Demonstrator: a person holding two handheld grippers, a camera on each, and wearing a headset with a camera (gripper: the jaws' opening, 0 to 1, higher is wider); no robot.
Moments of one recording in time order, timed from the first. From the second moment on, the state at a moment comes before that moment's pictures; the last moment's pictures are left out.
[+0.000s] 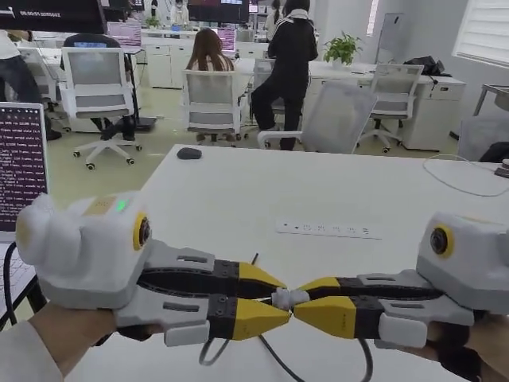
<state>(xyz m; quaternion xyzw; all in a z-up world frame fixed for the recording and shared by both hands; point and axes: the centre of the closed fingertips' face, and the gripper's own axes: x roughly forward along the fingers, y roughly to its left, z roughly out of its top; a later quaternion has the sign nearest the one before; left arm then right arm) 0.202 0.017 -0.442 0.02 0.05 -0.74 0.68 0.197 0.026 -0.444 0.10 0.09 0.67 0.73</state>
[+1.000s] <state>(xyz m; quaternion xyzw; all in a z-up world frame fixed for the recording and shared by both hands) 0.207 0.026 -0.437 -0.10 0.05 -0.72 0.69 0.200 0.023 -0.465 0.02 0.08 0.67 0.74</state>
